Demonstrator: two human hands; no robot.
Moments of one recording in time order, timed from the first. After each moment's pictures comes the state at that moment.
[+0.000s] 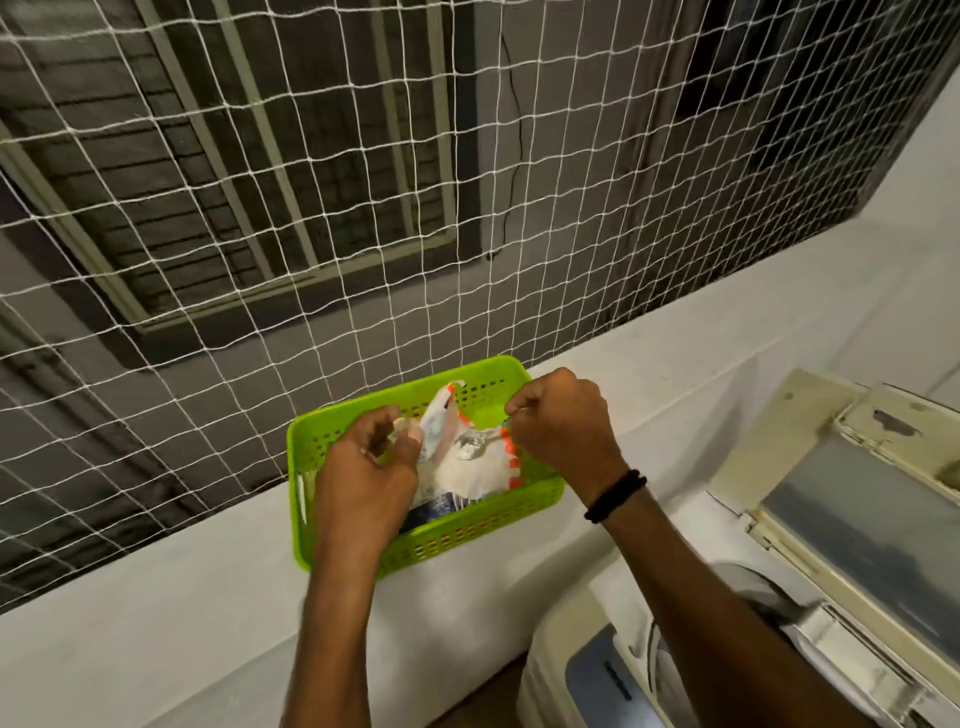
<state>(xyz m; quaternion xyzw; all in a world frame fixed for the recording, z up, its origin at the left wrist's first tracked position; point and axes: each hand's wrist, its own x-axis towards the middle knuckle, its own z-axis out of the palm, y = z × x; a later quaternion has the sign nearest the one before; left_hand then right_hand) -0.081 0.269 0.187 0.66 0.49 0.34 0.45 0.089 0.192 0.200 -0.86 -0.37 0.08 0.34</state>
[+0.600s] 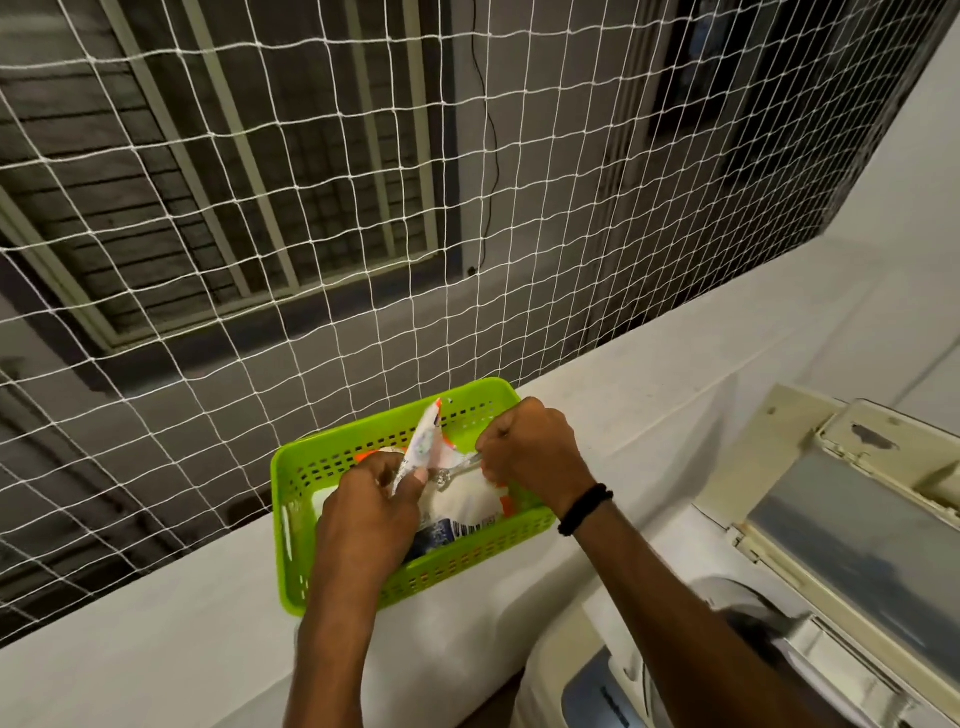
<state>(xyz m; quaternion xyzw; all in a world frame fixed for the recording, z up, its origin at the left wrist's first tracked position) -0.076 0.270 0.186 0.73 0.52 0.22 0.38 0.086 0.214 0.196 -0.86 -0.34 0.20 0.32</state>
